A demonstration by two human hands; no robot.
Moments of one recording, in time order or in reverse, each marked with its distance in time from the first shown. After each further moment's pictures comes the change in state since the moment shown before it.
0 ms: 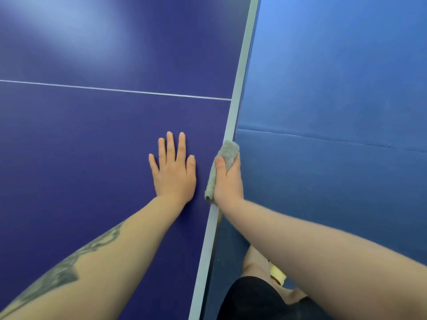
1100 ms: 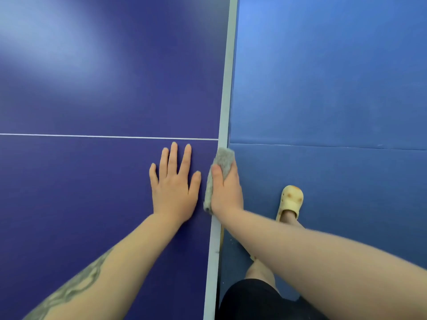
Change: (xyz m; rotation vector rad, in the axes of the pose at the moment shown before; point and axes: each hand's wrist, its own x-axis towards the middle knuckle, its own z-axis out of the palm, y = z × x) left_hand 0.076 0.028 -0.019 0.050 0.023 0.234; right_hand 0.069 -0.053 -0.001 -0.069 0.078 -0.036
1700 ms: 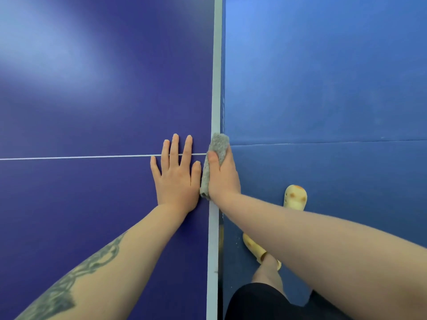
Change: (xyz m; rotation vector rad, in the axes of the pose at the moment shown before) left_hand 0.053 0.024 -0.002 0.008 0.059 0.016; right_hand 0.055 -0.027 -0.003 0.061 0.005 -0.023
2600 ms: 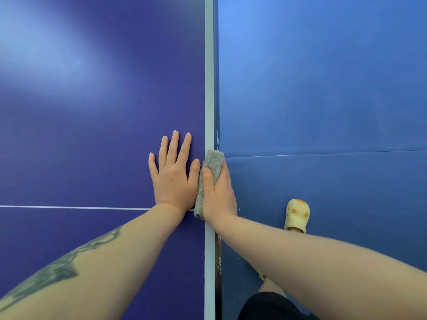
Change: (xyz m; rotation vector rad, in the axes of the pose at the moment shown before) left_hand 0.116 0.022 -0.013 -0.125 0.052 0.046; right_hand 0.060 -0.039 -0.003 -0.027 -0.021 0.032
